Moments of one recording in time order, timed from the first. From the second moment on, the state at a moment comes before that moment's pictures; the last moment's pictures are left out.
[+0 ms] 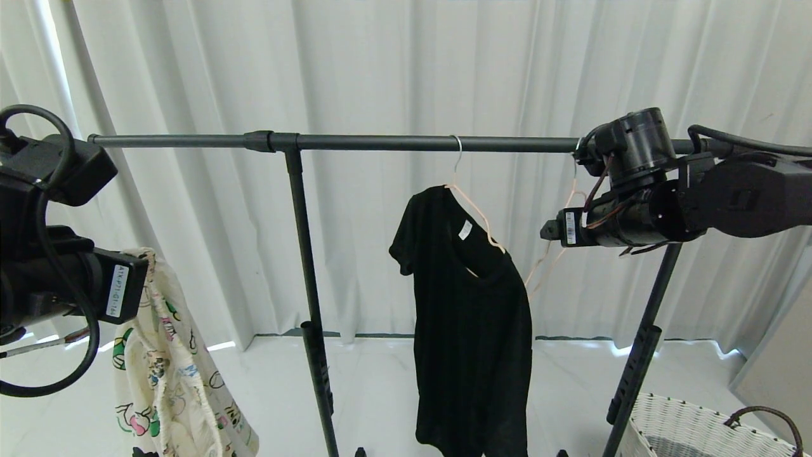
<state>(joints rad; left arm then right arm) -0.19 1.21 -0.94 0.22 0.27 0.23 0.53 1.85 -1.50 0.27 -0.38 0.28</state>
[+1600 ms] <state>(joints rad) -0.21 1.20 -0.94 0.22 0.27 0.24 0.49 1.94 -1.51 0.24 -0.37 0.30</state>
